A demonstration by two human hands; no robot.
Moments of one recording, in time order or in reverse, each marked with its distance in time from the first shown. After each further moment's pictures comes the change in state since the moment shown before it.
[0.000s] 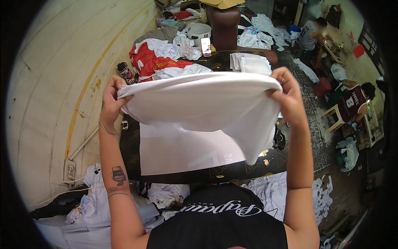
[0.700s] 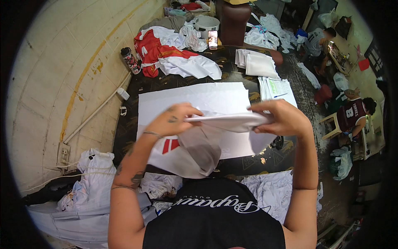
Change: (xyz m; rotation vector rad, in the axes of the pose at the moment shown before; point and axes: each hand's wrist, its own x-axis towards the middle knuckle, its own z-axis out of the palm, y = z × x) left_hand -0.048 -0.027 0.146 0.553 -0.589 -0.272; right_hand -0.010 -0.016 0.022 -0.942 -0.559 0.042
